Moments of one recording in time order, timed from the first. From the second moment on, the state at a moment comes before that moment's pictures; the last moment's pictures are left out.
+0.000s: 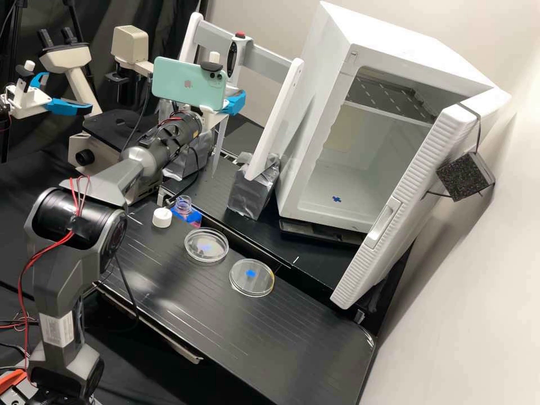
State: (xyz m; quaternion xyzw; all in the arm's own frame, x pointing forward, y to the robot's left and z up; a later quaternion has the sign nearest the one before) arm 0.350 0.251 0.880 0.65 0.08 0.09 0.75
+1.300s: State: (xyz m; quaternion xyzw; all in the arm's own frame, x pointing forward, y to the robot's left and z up) arm 0.274 0.224 0.939 0.72 0.11 0.16 0.66
